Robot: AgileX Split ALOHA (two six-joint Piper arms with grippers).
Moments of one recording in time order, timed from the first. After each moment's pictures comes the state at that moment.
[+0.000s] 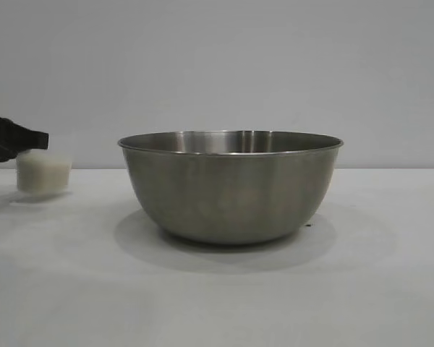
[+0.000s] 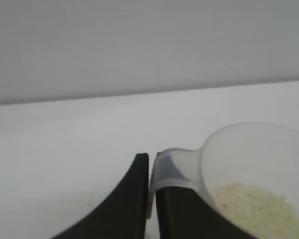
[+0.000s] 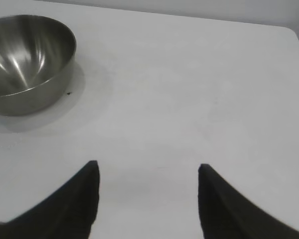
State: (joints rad) left arm -0.02 2.17 -0.85 0.10 -1.13 -0.03; right arm 0.03 -0.02 -0.49 0.12 1.14 -0.15
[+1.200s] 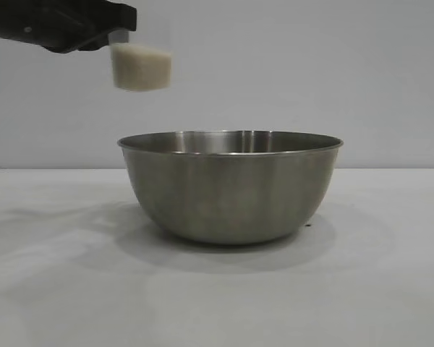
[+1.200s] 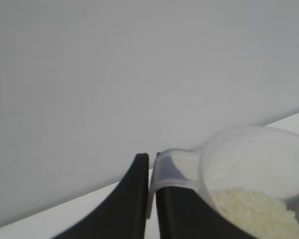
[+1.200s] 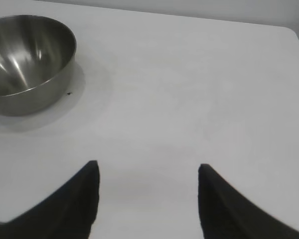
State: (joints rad) left arm -0.37 1.84 -0.76 0.13 -1.06 0.02; right arm 0.03 -0.02 -0.49 0.12 1.14 -0.15
